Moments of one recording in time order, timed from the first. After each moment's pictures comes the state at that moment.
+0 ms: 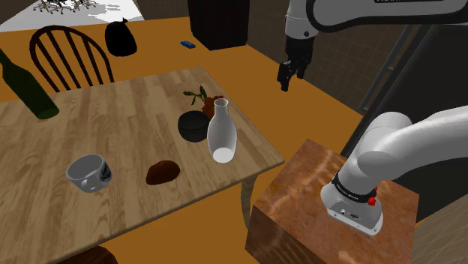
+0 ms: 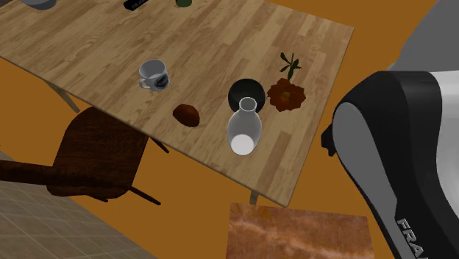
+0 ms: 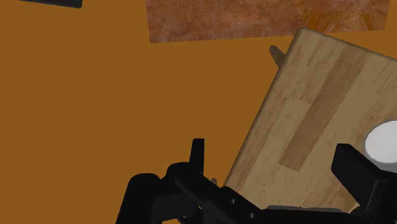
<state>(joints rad) 0.01 -0.75 0.06 -2.42 -0.10 1.64 0.14</state>
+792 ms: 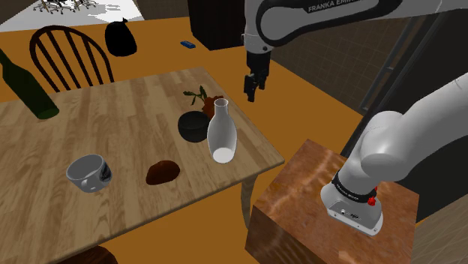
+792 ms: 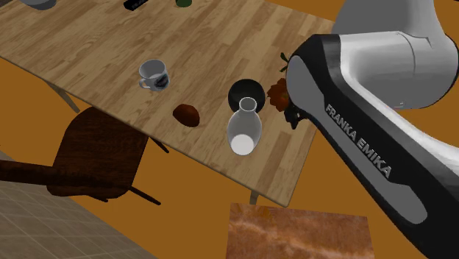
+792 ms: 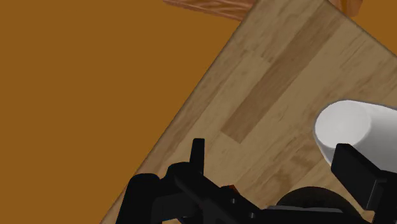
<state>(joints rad) 0.11 -0.40 0.05 -2.29 -0.02 1.84 -0.04</state>
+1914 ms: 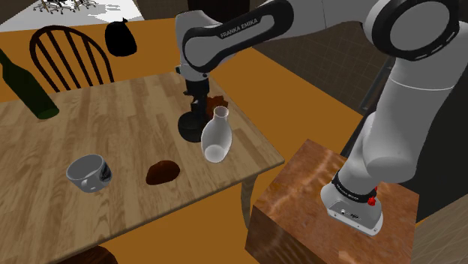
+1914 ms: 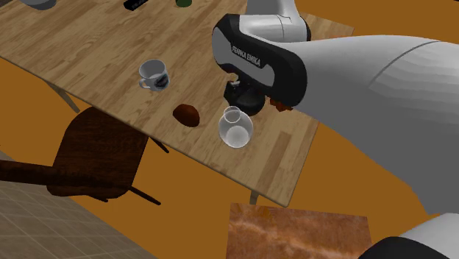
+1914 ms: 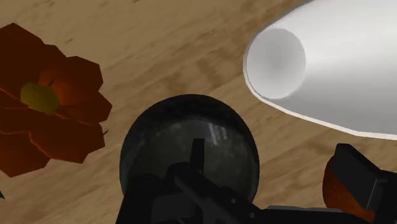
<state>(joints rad) 0.24 0.15 0.13 -1.88 0.12 1.95 -0.35</state>
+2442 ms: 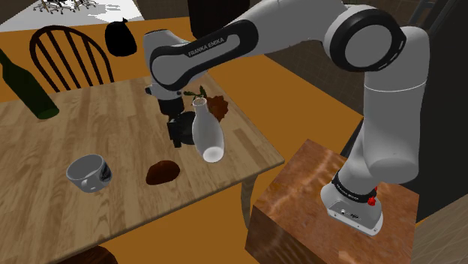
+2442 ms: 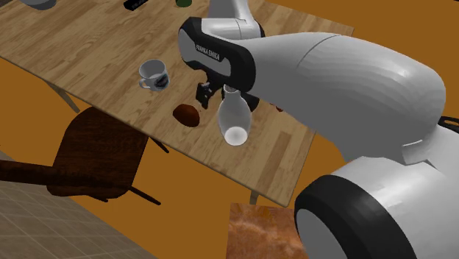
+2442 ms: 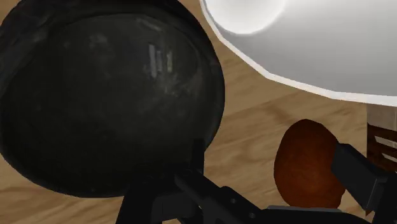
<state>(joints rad) 0.30 0.40 0.21 -1.63 0.14 1.92 -0.46</state>
